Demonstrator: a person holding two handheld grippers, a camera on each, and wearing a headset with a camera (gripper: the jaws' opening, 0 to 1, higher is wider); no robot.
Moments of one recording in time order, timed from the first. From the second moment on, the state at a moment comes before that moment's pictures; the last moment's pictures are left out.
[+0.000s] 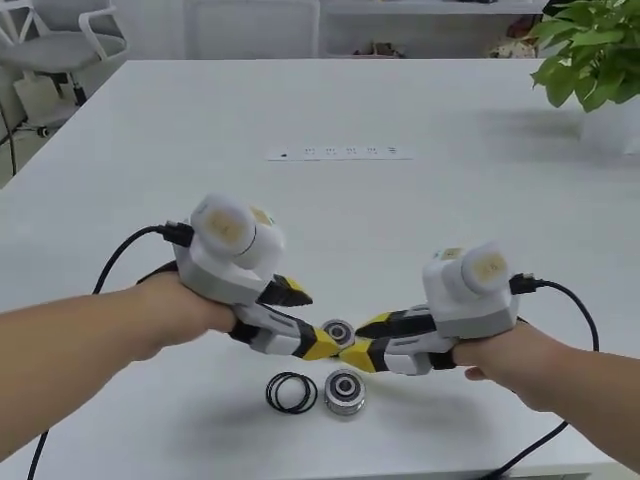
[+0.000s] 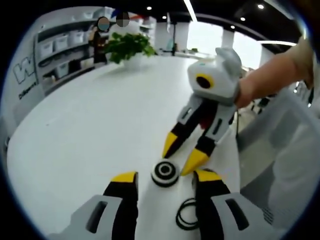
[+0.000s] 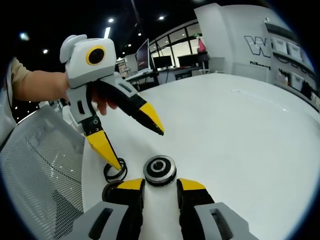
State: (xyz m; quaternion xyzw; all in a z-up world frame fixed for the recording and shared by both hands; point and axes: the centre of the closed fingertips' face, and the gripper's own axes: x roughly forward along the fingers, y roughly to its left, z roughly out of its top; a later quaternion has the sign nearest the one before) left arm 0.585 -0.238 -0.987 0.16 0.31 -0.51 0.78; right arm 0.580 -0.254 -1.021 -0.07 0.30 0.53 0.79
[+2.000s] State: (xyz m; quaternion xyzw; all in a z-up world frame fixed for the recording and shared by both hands) left arm 0.588 -0.250 -1.006 0.19 0.29 -0.50 0.80; right arm 0.578 -0.257 -1.023 -0.08 0.29 0.53 0.79
